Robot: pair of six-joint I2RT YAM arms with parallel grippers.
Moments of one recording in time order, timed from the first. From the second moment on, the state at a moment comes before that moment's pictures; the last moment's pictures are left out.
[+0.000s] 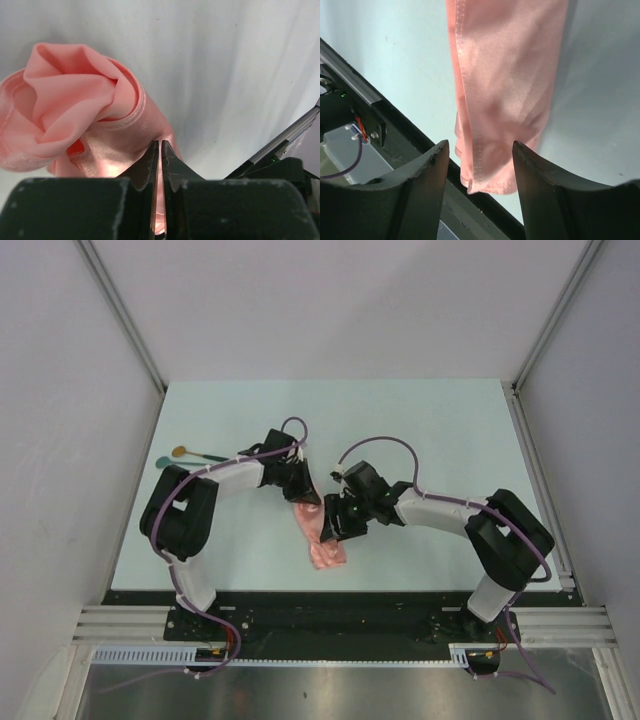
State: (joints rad) left arm -0.43 1.82 1.09 -0.32 0.46 -0.61; right arm 0.81 1.69 0.99 -0.23 -0.37 0.61
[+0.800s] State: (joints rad) left arm -0.45 1.90 1.24 -0.36 0.40 -0.60; right arm 0.72 1.67 0.88 -0.07 -0.50 0.65
